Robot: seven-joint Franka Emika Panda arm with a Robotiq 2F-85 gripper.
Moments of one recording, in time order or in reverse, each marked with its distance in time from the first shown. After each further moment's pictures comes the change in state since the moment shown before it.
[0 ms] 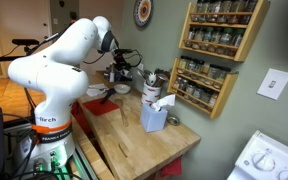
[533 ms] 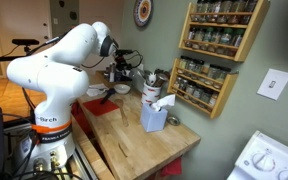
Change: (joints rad) arm 0.045 0.095 -0.053 0.129 -0.064 -0.080 -0.076
